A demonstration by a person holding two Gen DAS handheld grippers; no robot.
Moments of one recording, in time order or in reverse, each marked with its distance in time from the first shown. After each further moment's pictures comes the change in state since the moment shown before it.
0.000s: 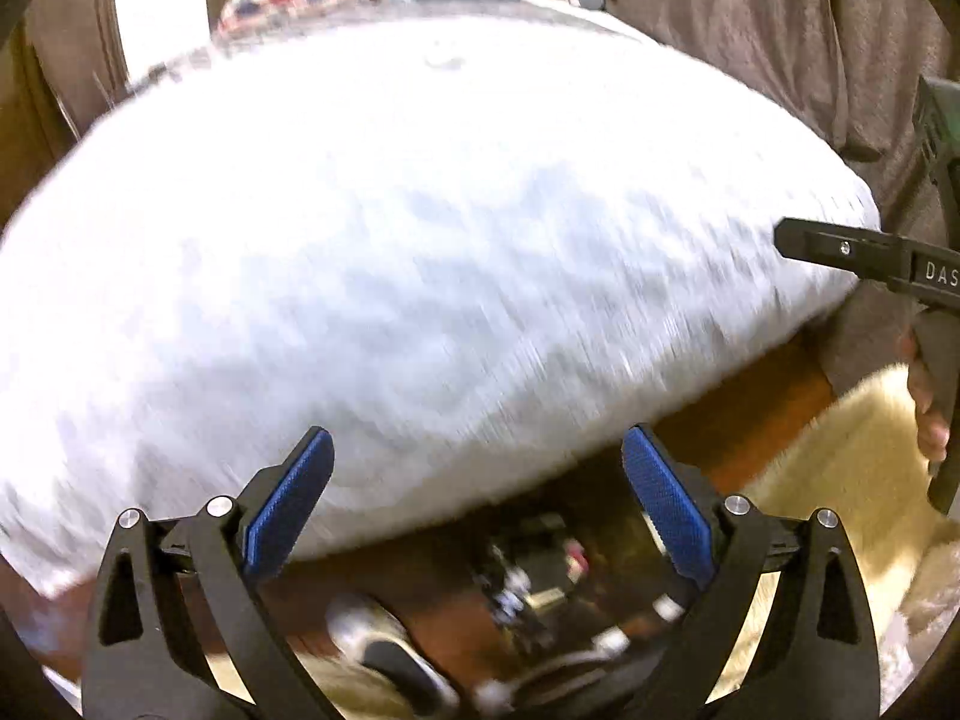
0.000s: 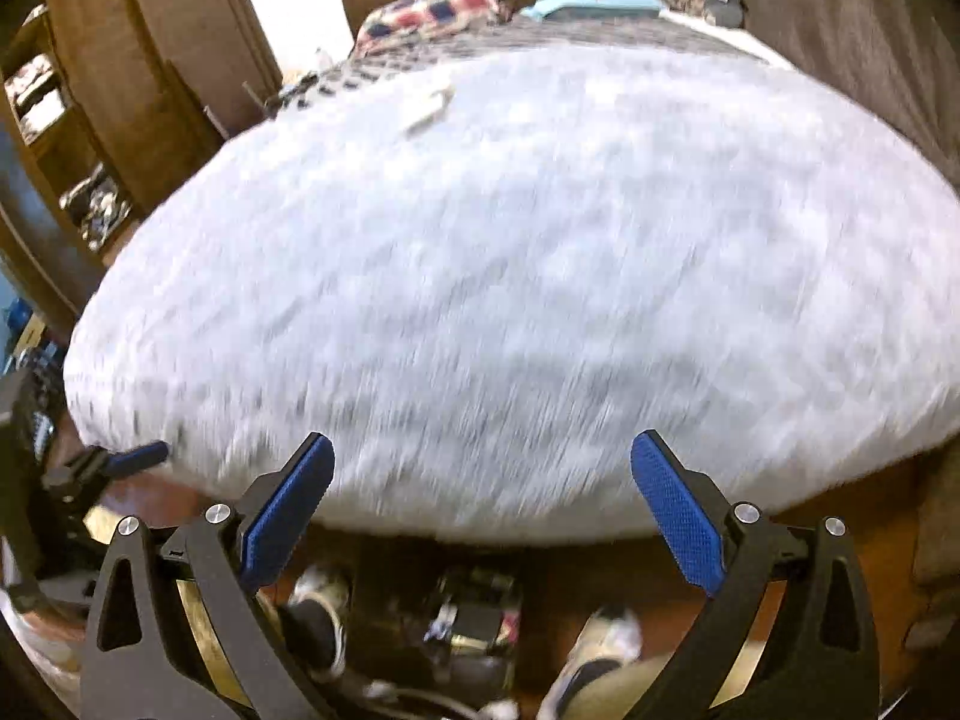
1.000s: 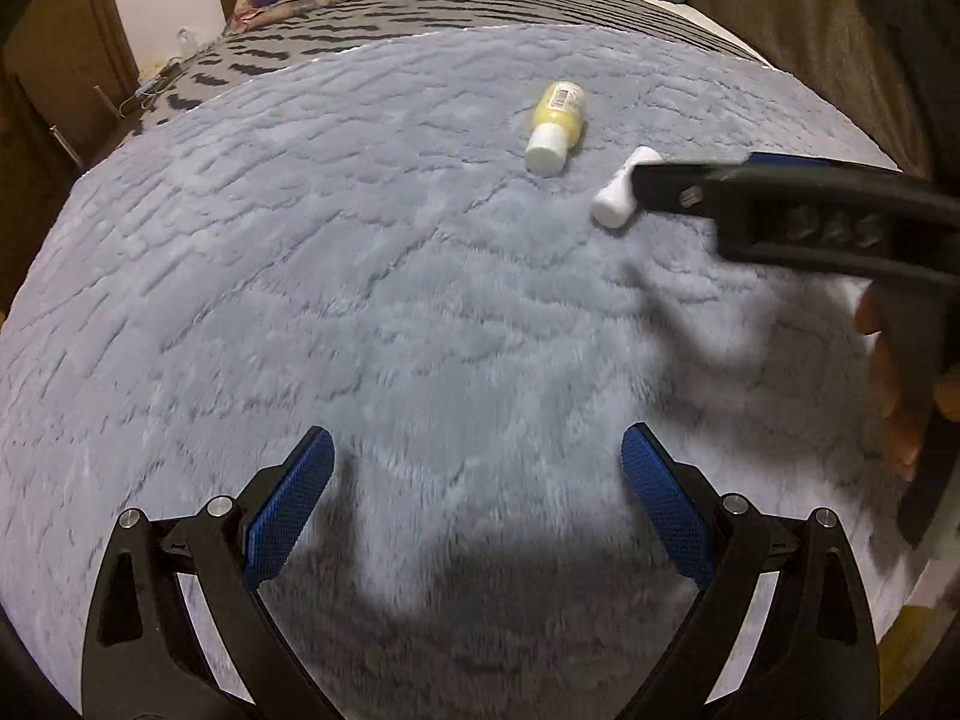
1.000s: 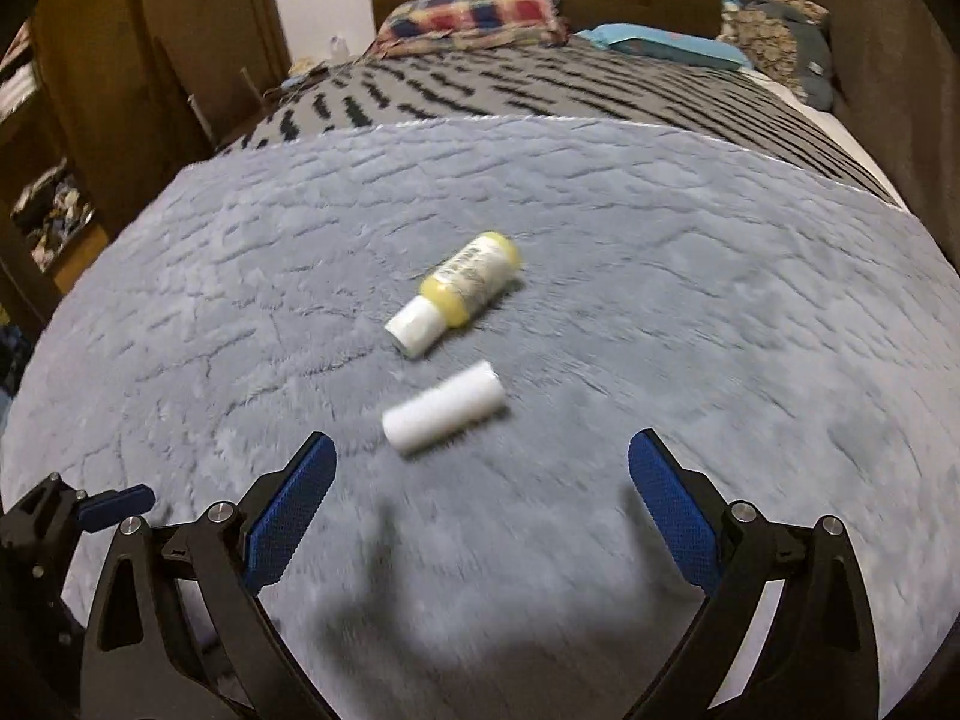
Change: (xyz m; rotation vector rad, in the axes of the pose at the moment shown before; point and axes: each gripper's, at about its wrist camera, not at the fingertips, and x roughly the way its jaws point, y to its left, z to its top) left arm 0.137 0.082 0.214 -0.030 0.099 0.097; right arm 0.201 0.070 0.237 -0.177 0.033 -0.035
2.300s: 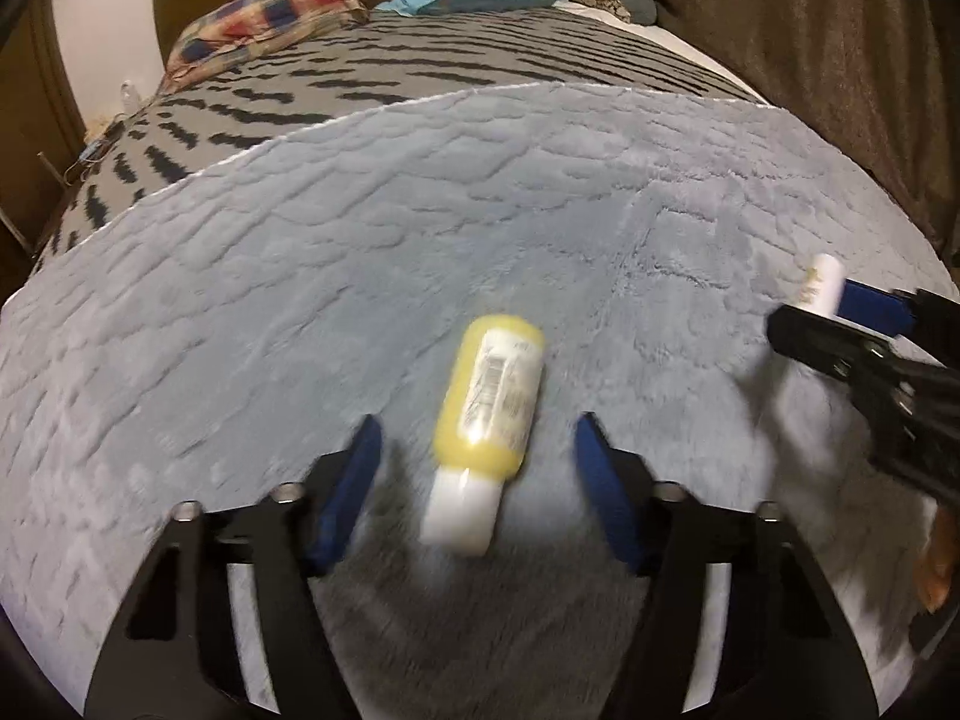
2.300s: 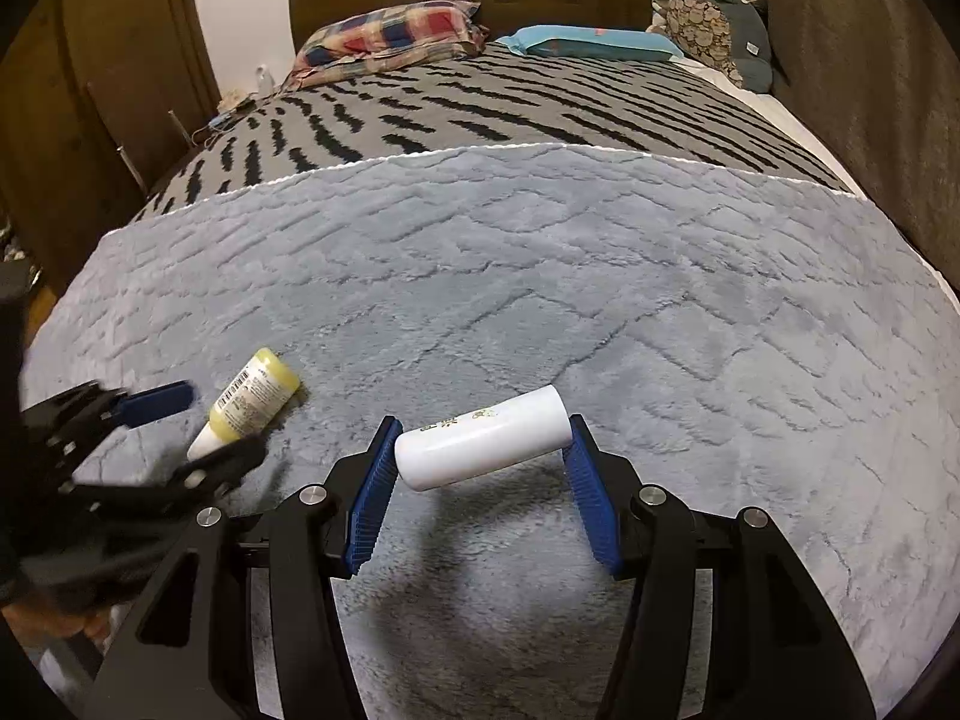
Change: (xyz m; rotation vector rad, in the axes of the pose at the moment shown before) left arm 0.087 -0.044 0.159 0.073 -0.061 -0.056; right arm 0.004 -0.115 0.038 0.133 -0.043 -0.092
